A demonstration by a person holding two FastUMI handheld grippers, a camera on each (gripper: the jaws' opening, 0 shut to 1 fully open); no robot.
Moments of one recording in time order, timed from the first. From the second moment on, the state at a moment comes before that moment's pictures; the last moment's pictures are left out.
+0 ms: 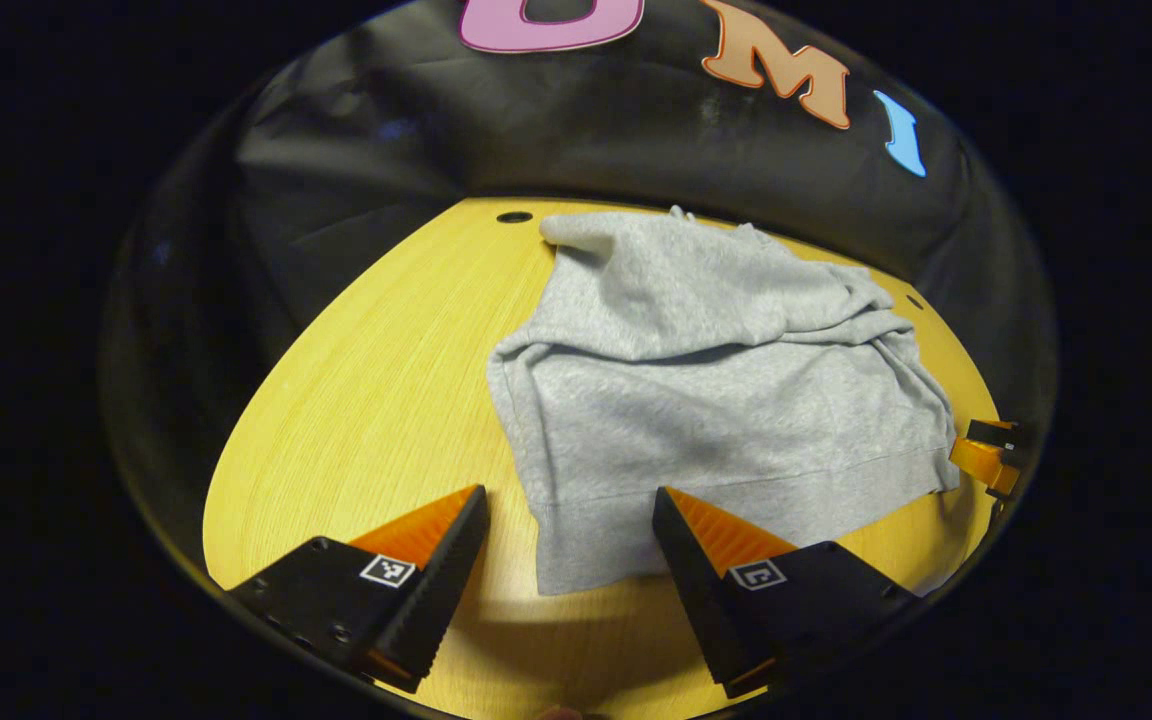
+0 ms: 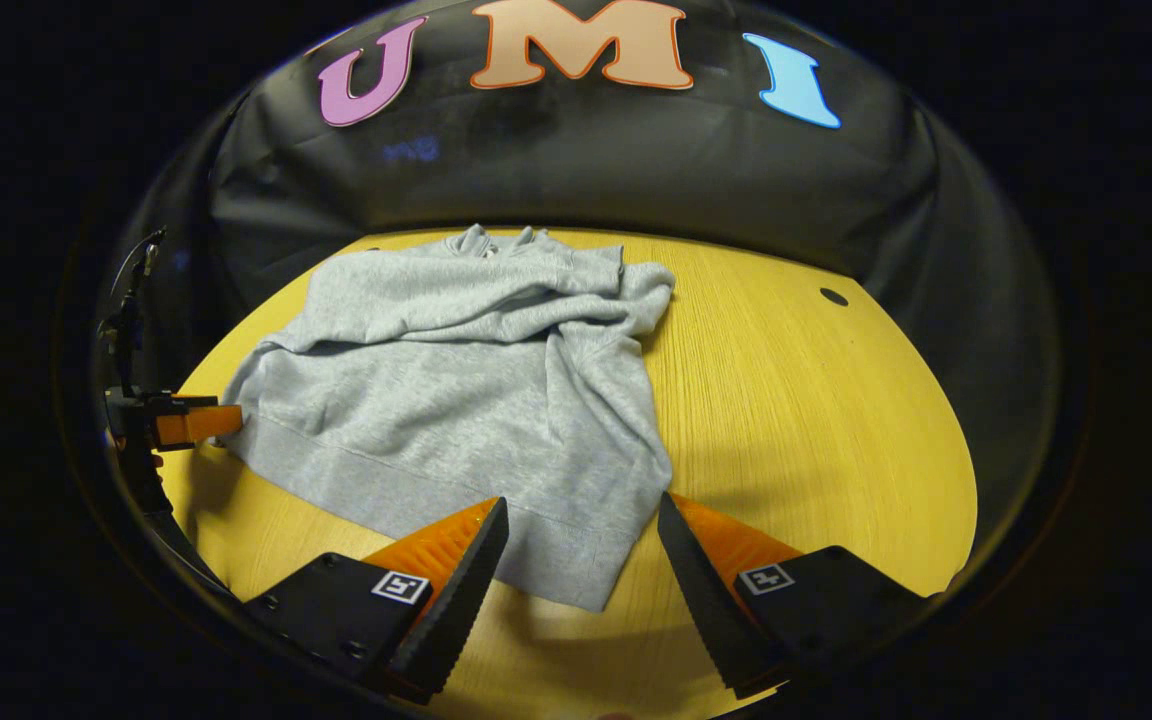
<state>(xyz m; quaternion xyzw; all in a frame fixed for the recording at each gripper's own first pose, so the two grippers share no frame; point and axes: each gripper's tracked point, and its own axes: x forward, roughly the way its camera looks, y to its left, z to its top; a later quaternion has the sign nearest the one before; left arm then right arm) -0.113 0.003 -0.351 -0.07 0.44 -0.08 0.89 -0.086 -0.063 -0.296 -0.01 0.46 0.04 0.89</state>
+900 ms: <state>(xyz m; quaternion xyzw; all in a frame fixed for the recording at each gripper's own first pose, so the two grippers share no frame) -0.103 -0.025 -0.347 -0.07 0.45 -0.11 0.88 -0.090 -0.043 -0.318 0.06 0.51 0.07 0.85</state>
